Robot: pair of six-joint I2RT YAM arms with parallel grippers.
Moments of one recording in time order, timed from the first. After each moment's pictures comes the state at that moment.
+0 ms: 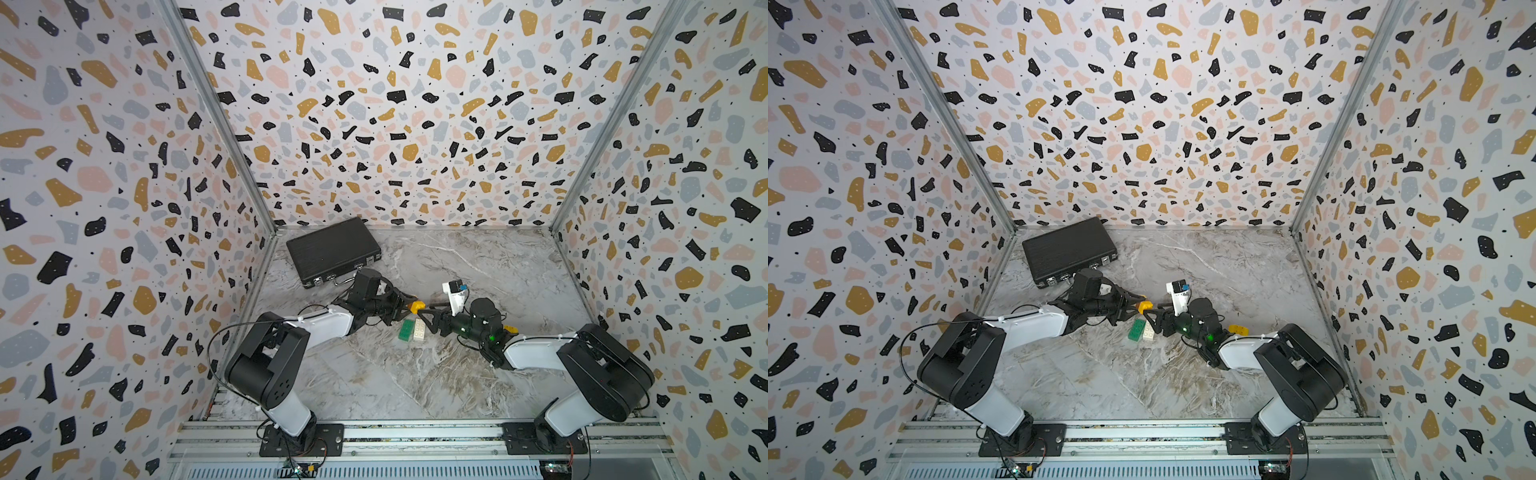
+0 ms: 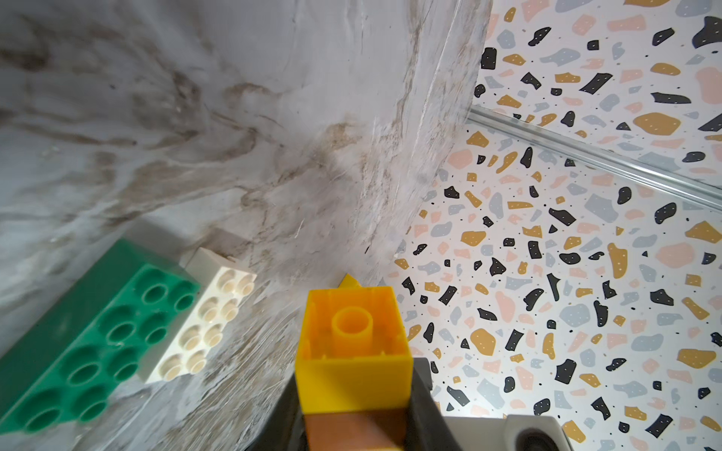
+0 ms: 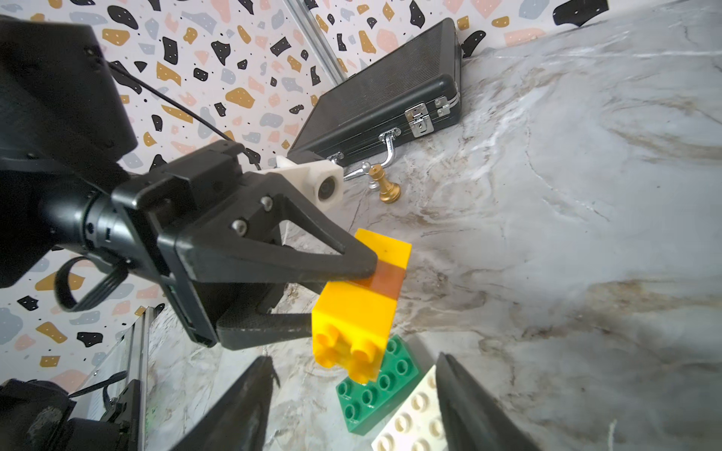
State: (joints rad) left arm -0.49 1.63 0.82 0.22 0.60 -1.54; right arm 0.67 1.55 0.50 0.80 -0.32 0.48
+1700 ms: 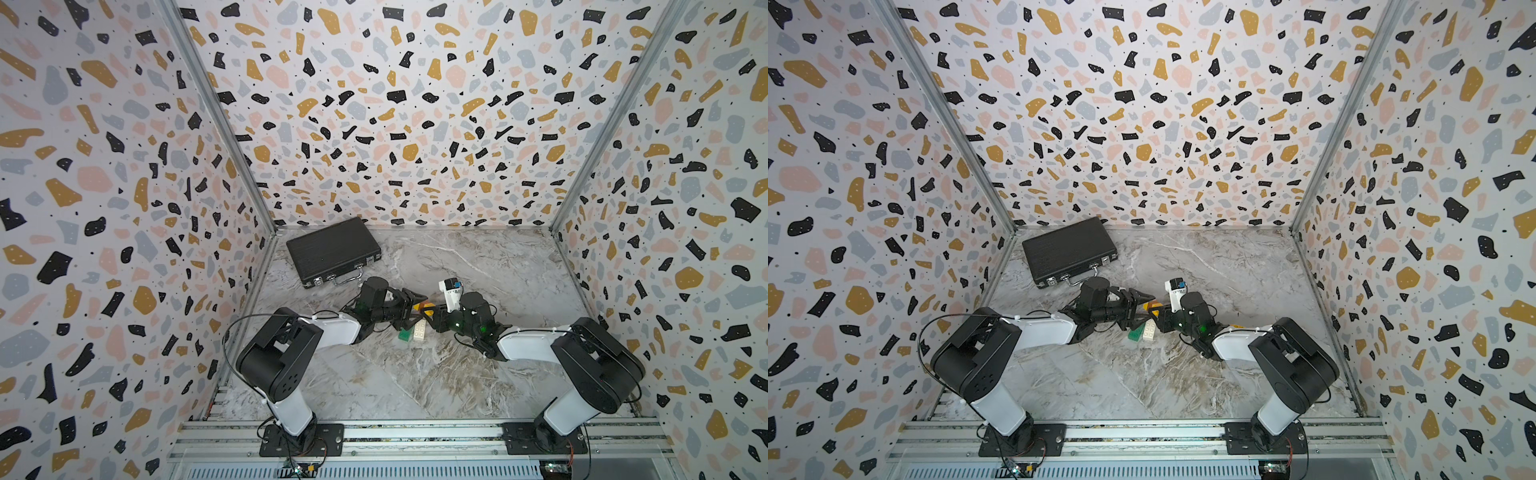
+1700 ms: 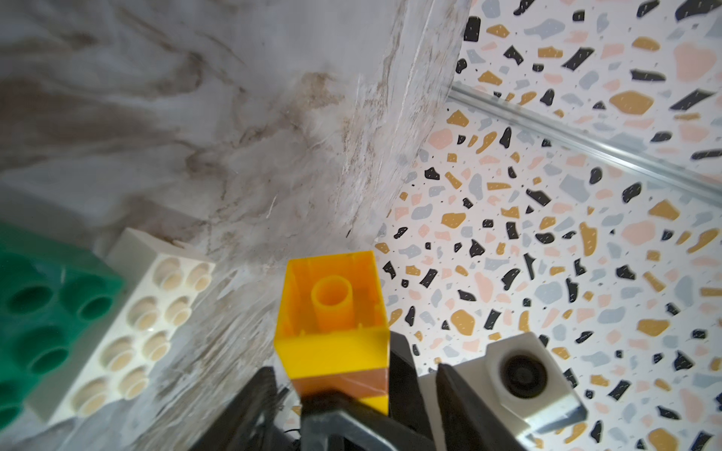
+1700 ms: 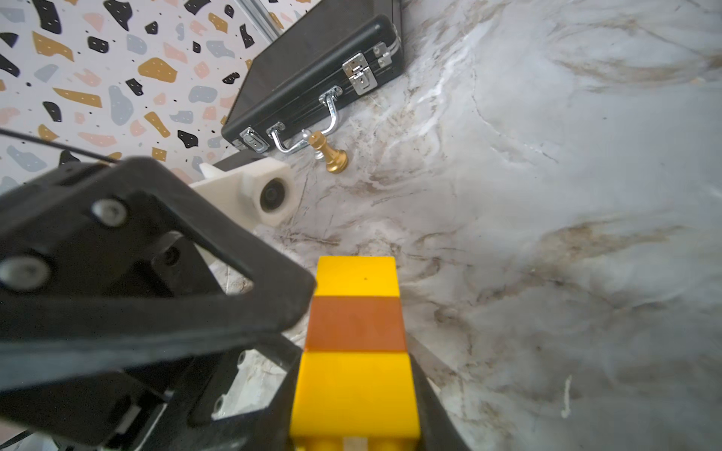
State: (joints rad) left arm -0.56 1.69 0.75 0.46 0.60 -1.64; right arm 0.67 1.61 0.61 0.55 -0.24 0.52
